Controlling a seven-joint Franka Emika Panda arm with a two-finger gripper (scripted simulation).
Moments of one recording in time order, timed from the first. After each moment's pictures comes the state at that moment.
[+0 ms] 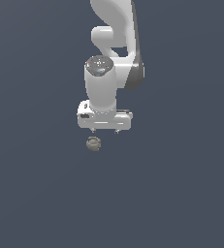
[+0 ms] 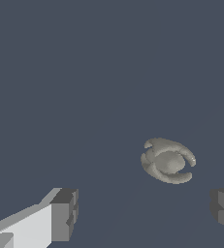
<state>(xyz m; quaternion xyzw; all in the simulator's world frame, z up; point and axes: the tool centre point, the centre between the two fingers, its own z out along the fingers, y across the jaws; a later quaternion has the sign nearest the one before) -0.005 -0.025 0.172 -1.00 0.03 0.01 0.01</state>
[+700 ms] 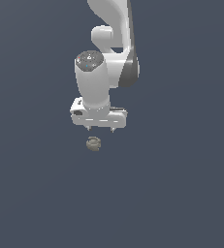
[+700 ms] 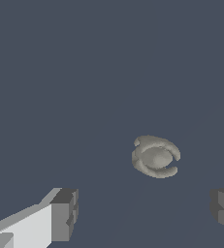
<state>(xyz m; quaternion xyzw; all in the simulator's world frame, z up) -0.008 -0.044 0.182 -1.00 0.06 0.00 0.01</state>
